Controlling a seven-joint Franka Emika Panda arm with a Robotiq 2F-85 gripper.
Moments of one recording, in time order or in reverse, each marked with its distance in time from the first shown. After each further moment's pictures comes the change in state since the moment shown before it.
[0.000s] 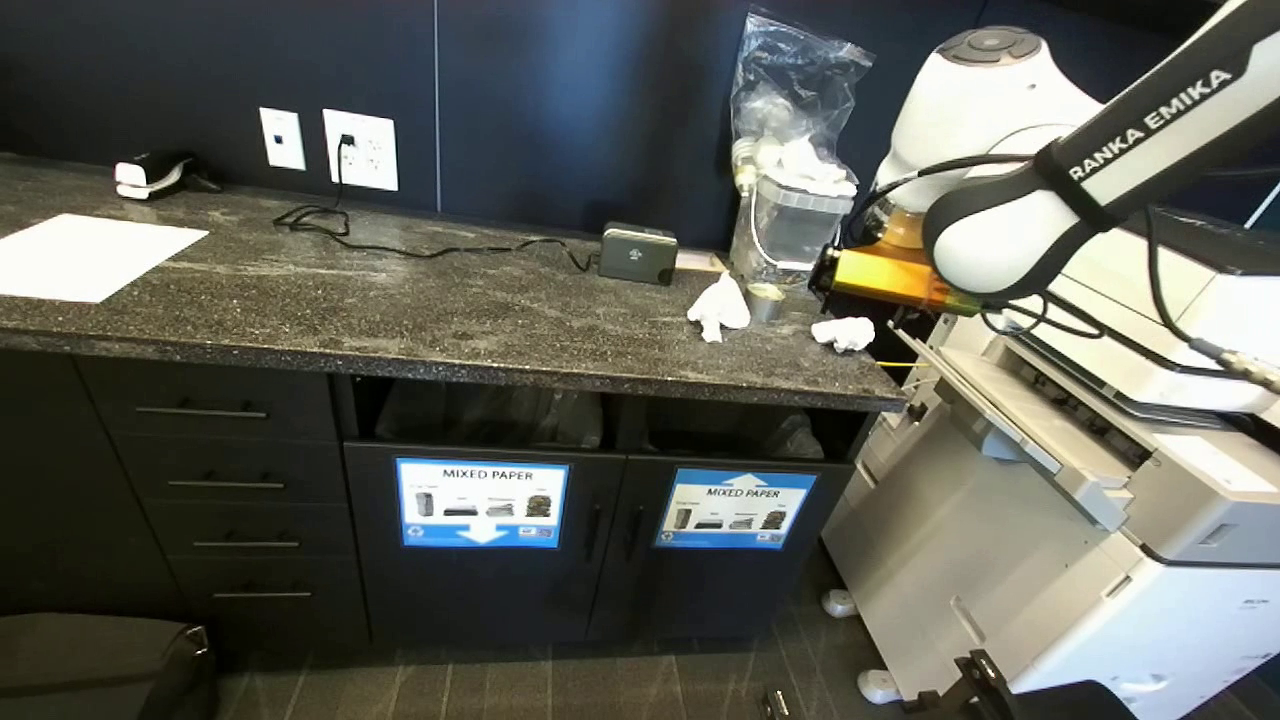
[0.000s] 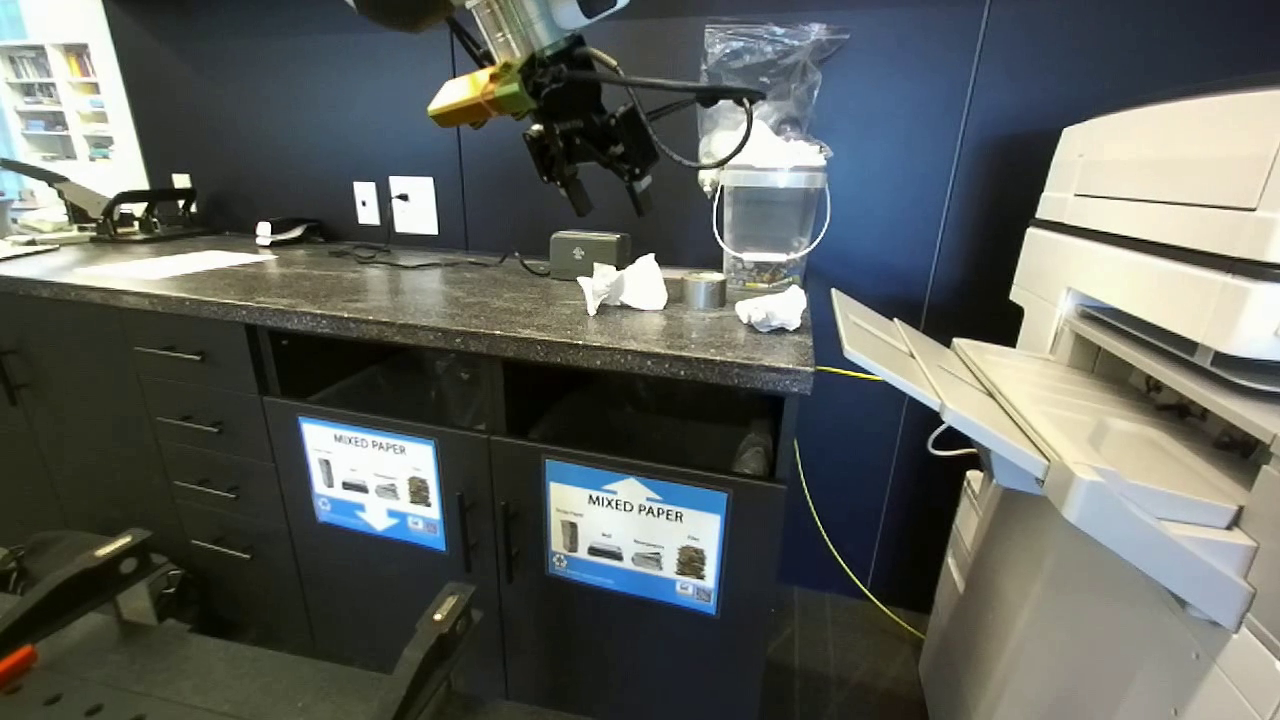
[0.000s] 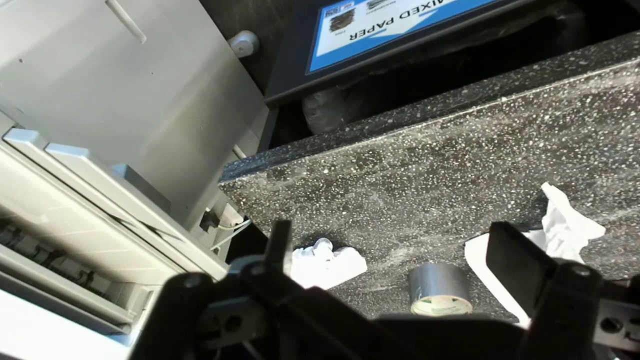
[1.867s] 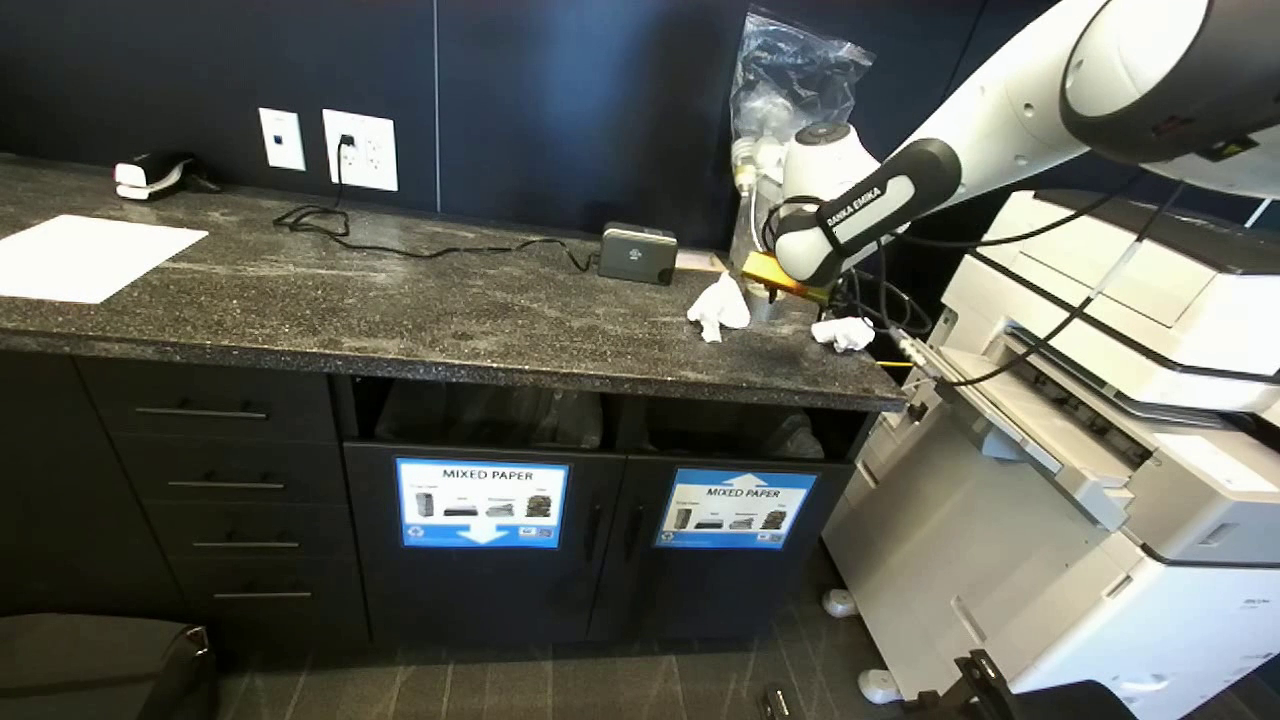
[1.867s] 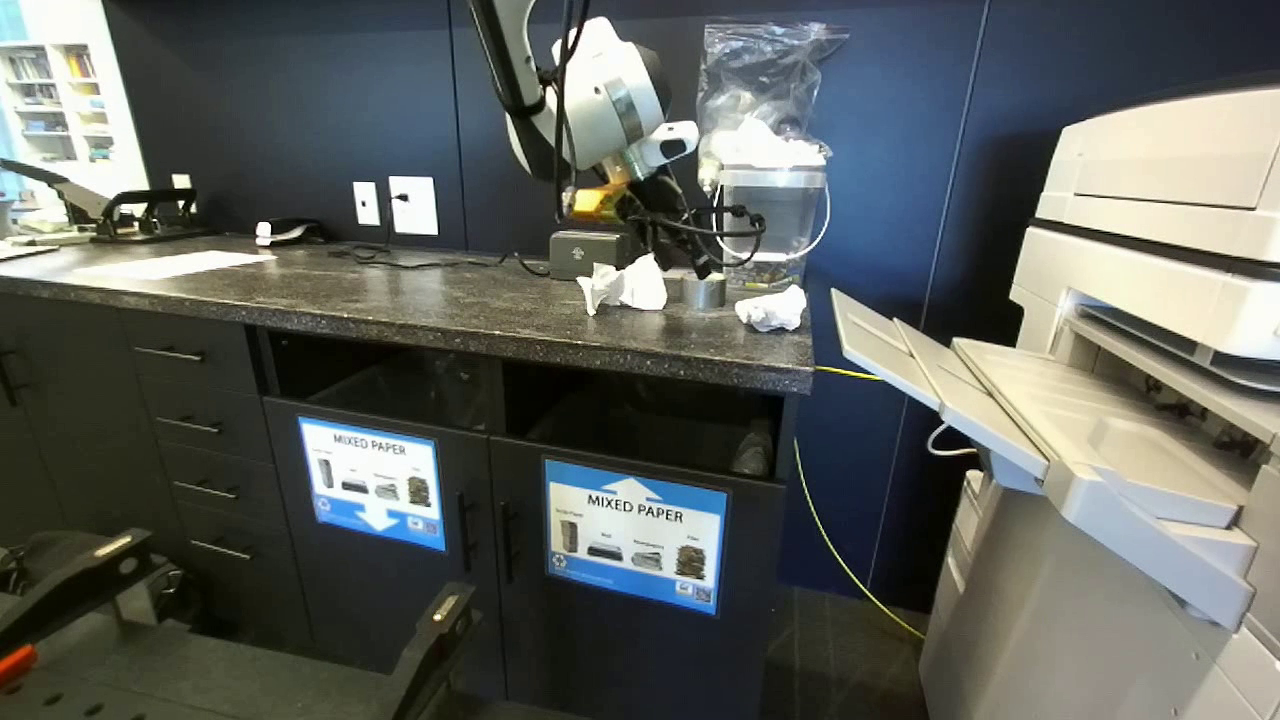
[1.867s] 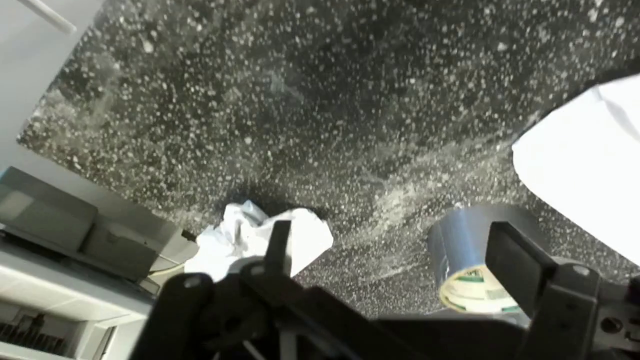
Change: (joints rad) arm 0.600 0.778 -0.585 0.970 0.192 -0.225 0.044
